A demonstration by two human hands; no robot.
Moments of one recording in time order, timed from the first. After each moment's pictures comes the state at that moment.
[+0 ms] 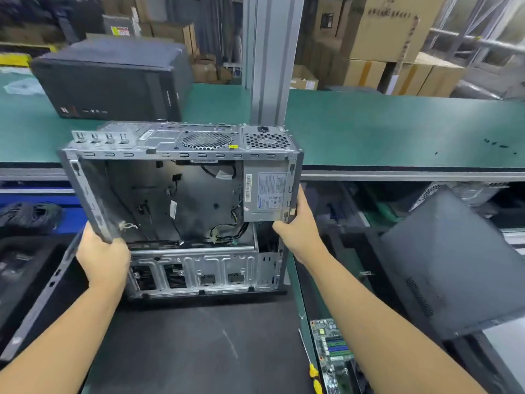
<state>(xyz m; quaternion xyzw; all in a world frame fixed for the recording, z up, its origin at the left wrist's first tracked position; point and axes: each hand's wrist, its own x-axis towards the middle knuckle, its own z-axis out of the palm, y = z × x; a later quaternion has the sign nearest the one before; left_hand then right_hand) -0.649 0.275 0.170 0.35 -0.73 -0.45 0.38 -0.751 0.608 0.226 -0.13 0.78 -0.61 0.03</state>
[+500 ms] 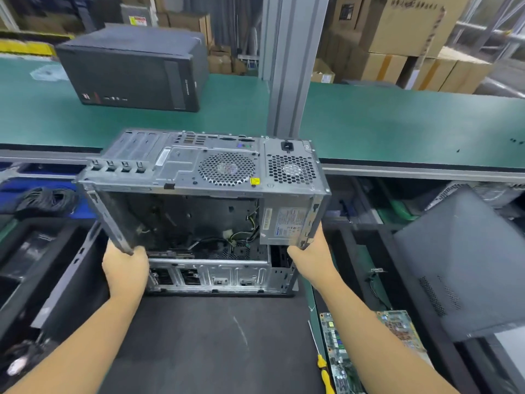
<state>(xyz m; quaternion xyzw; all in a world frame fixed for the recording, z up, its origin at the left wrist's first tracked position) -0.613 0.283 0.128 0.39 -0.70 -0.50 0.32 -0.714 0.624 0.164 -0.07 0.81 -0.58 0.07</state>
